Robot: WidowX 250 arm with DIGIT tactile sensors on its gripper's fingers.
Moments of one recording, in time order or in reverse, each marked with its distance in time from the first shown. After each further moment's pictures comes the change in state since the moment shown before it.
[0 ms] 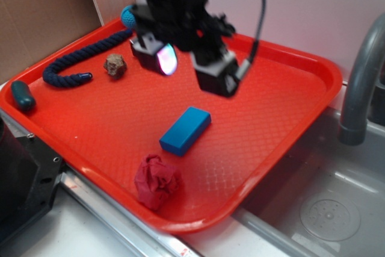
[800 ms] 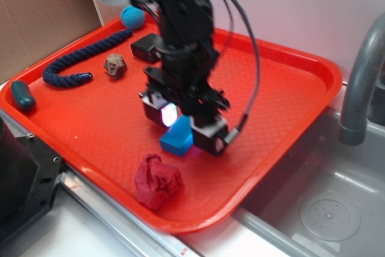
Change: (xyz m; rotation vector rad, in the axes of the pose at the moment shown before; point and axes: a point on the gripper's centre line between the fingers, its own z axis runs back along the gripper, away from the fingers) arm 0.004 0.017 -0.067 0.014 0.166 -0.066
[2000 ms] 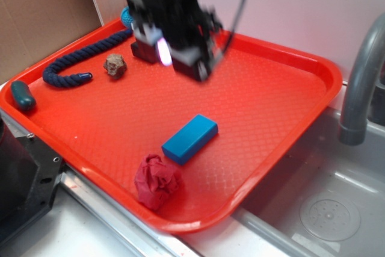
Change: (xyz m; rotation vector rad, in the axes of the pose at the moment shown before) arm -0.020 -0.006 0.069 0.095 -0.176 -0.022
